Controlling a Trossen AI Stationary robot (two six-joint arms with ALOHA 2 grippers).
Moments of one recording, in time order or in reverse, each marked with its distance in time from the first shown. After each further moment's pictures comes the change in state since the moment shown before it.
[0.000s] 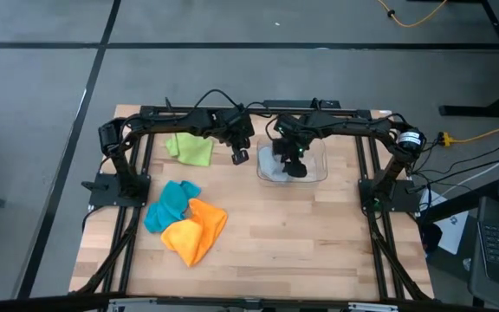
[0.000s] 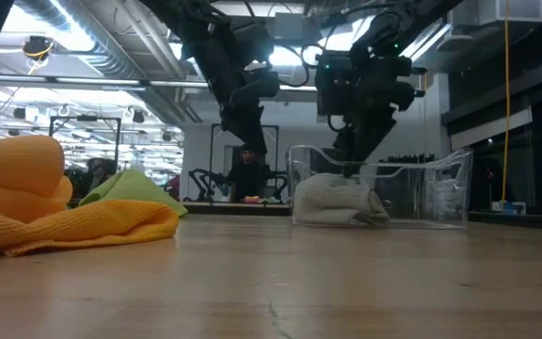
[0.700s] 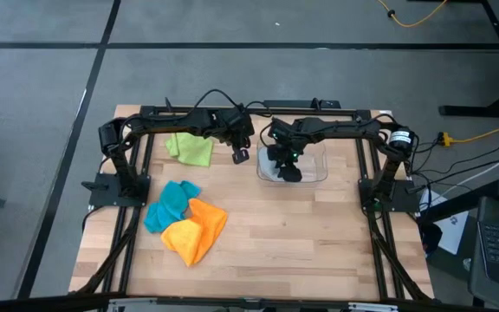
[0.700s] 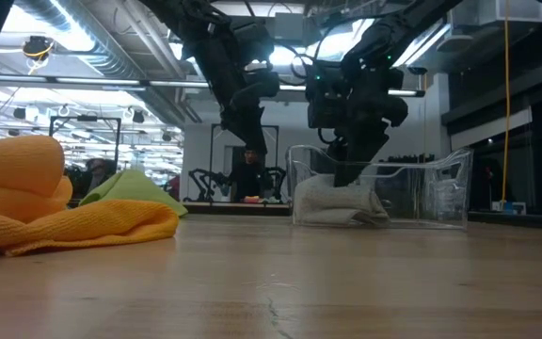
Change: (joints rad) left arm 0.000 0.000 0.000 0.008 -0.024 0.000; right arm 0.036 0.078 -0.005 0.073 0.030 0.002
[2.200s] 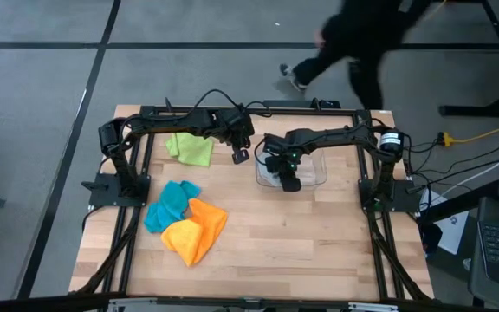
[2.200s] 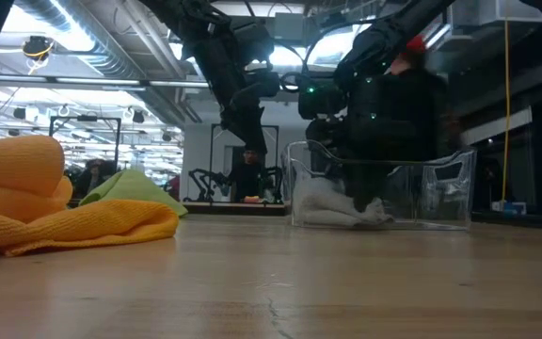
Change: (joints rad) left arm 0.000 0.000 0.000 -0.001 0.001 -0.001; right arm 0.099 0.082 -0.001 -0.029 0.144 0.009
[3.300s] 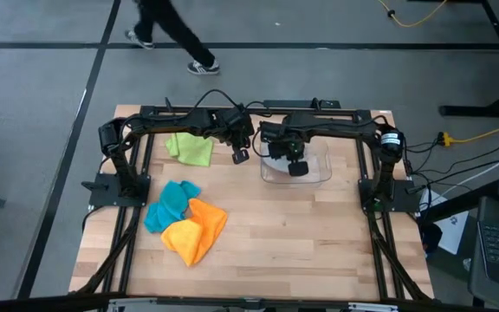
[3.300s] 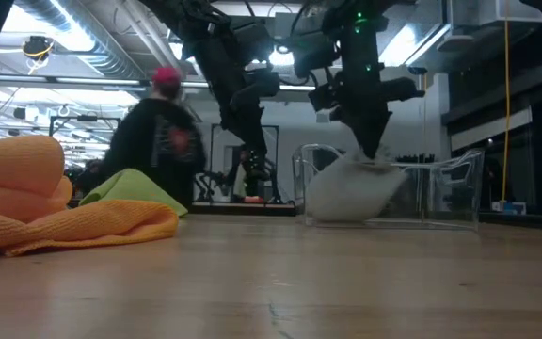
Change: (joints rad) left arm 0.000 0.000 0.000 0.000 0.000 0.003; right arm 0.000 0.000 0.376 -0.550 0.405 -0.019
